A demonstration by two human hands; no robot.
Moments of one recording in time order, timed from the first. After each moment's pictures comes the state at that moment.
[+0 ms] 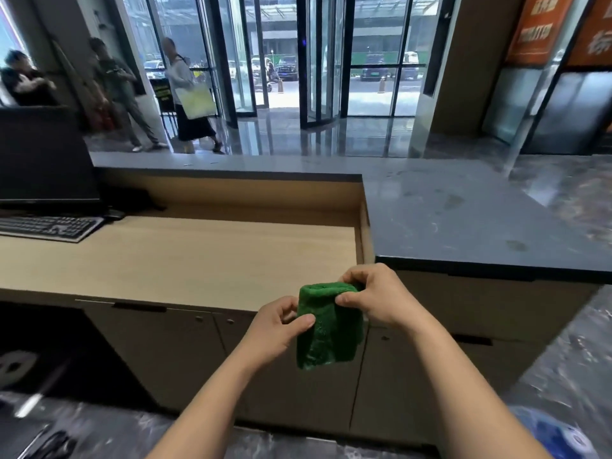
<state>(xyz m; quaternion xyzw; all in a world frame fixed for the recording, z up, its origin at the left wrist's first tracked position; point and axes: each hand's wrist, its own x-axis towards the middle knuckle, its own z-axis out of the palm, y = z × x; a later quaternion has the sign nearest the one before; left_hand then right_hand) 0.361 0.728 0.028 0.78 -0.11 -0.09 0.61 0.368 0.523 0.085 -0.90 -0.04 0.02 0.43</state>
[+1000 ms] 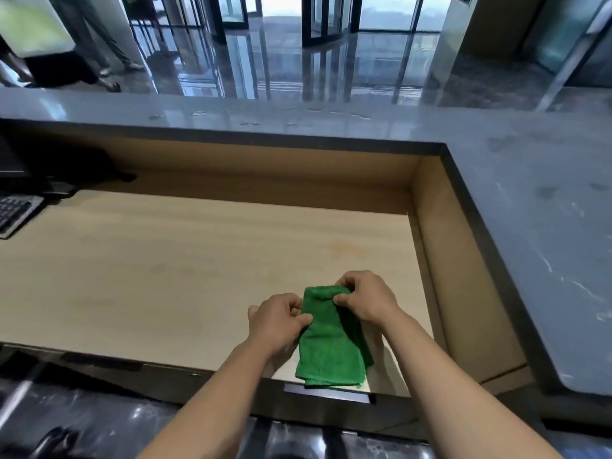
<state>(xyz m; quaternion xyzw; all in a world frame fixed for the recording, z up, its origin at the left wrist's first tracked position) 0.623 0.784 -0.070 0.94 0.03 -0.13 0.32 0.643 0.601 -0.057 -0.94 0.06 0.13 0.32</state>
